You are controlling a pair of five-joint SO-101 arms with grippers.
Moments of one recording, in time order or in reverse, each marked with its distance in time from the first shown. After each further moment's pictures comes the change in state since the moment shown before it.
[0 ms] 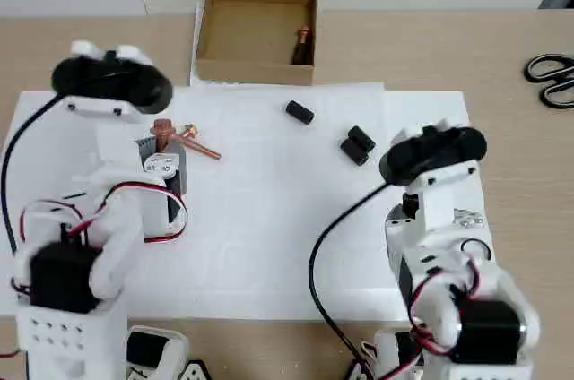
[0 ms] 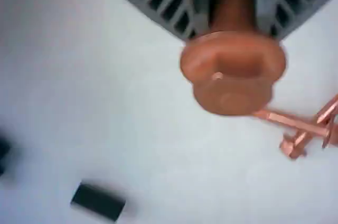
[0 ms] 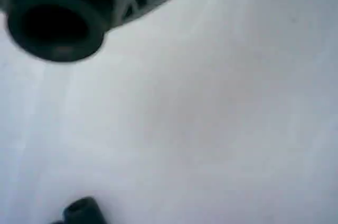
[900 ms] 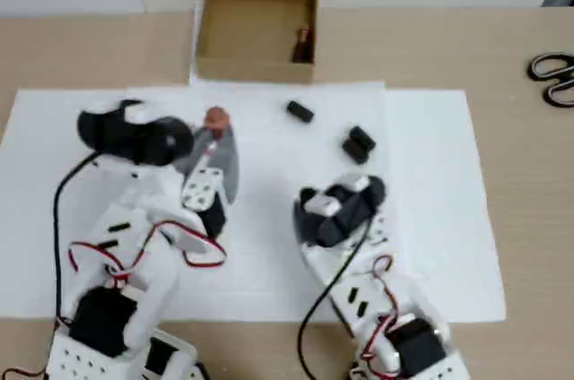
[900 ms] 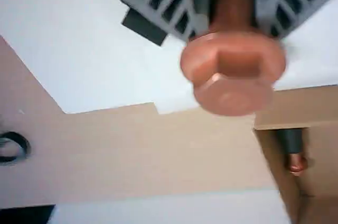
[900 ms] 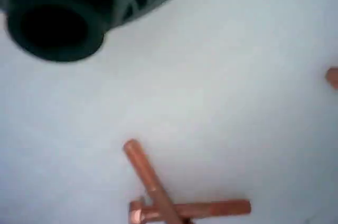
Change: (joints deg) left arm 15.0 -18.6 27.8 -31.6 7.8; right arm -29.7 -30.9 49.7 -41.2 -9.1
